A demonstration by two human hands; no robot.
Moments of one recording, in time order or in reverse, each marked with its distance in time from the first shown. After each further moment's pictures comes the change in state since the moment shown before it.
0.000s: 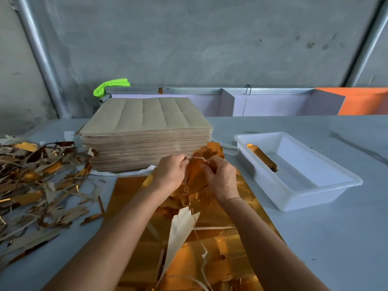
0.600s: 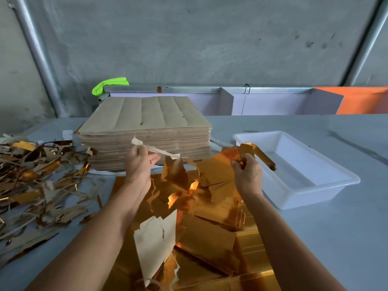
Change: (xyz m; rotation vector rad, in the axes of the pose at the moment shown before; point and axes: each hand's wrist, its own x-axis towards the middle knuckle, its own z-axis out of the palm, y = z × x) left_hand 0.007 -0.028 -0.024 -1.077 0.421 -0.527; right_hand 0.009 0.028 -0.040 0.113 0.154 0.261
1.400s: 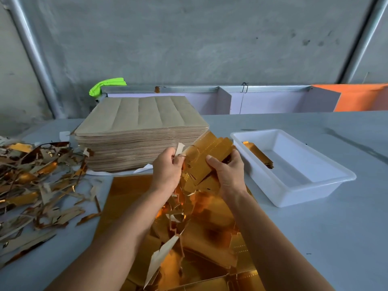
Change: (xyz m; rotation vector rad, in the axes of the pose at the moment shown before) left_hand -0.039 -0.015 0.034 0.611 -0.257 0.304; right_hand -0.021 -0.032 0.020 0.684 -0.157 0.271
